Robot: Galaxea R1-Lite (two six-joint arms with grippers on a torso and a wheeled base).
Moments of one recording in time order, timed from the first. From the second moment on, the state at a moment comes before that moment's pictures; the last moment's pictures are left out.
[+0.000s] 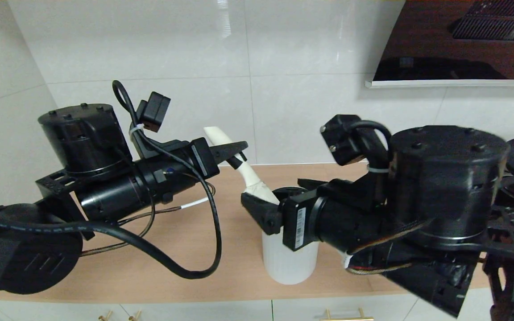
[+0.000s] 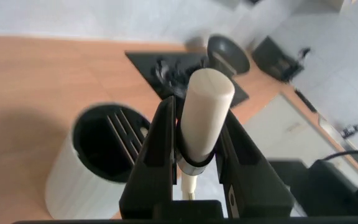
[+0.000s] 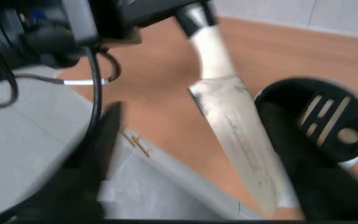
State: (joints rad) left arm -0.45 1.67 -0.82 -0.87 -0.34 -0.59; right arm 1.01 1.68 -0.97 -0.59 -0.31 0.27
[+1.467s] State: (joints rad) left arm -0.49 1.77 -0.96 -1.00 -0.29 -0.06; right arm 0.69 1.55 -0.90 -0.52 -0.30 0.16
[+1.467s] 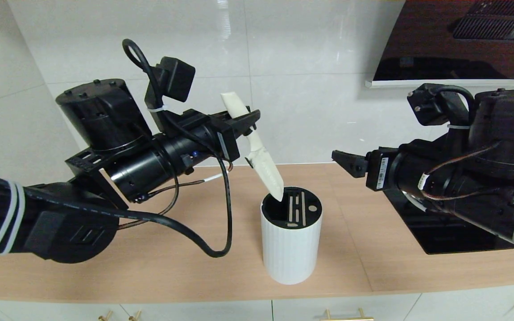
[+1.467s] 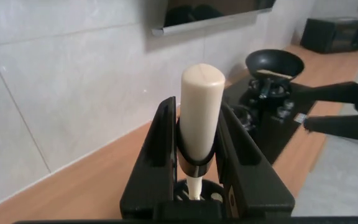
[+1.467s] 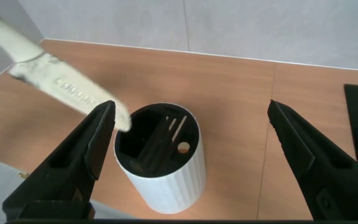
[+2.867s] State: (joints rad) left arm -0.57 2.00 -0.94 -1.03 -0.23 0.00; right arm 0.69 1.60 -0.90 -0.53 -0.30 0.16
